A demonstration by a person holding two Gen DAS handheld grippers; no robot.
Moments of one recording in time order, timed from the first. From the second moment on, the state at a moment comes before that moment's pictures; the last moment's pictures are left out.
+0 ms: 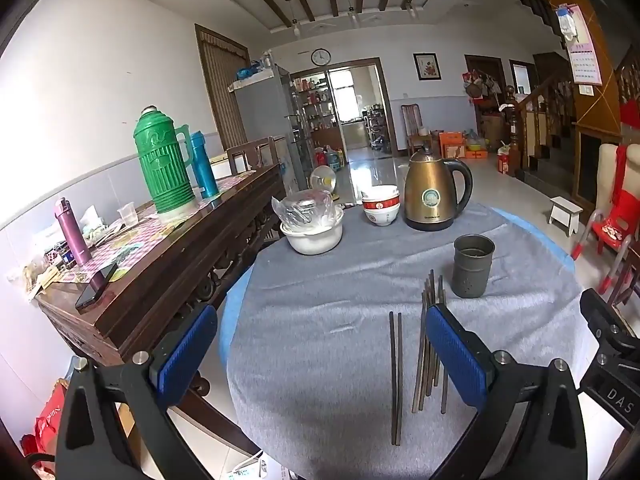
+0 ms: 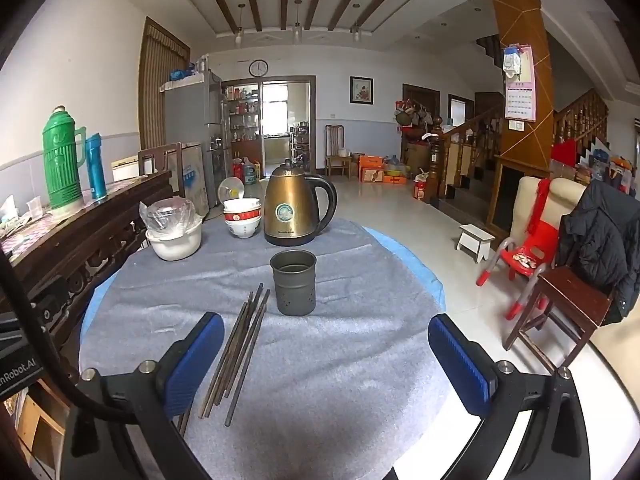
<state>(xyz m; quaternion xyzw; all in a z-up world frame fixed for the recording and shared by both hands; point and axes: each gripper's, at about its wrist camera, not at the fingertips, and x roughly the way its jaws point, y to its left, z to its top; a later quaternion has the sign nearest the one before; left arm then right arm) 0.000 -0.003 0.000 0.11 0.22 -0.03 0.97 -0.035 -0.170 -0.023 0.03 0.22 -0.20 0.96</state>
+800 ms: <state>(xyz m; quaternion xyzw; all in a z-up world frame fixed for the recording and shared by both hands) 0.002 -0.001 -0.005 0.11 0.23 -0.03 0.97 -0.035 -0.176 -0.017 0.04 0.23 -0.20 0.95</state>
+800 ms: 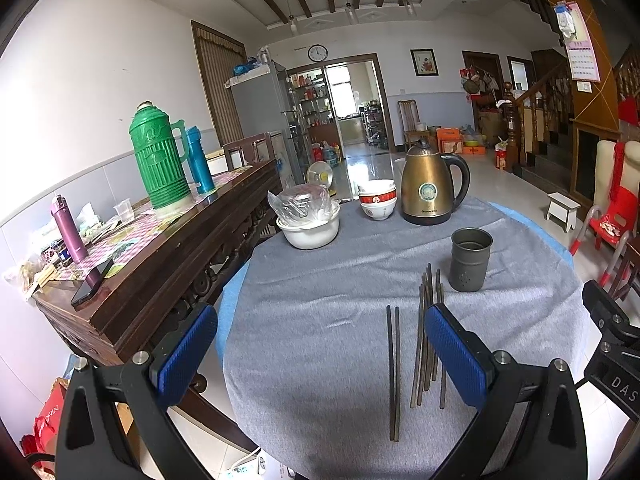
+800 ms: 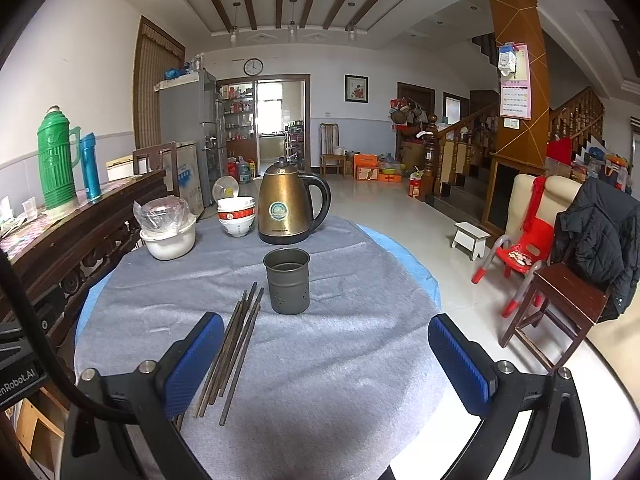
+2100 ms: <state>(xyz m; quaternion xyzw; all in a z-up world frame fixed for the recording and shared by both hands) 0.122 -0.017 -0.108 0.09 0.38 -0.04 0.92 0.100 -0.226 -0.100 0.13 0.37 -0.12 0.91</state>
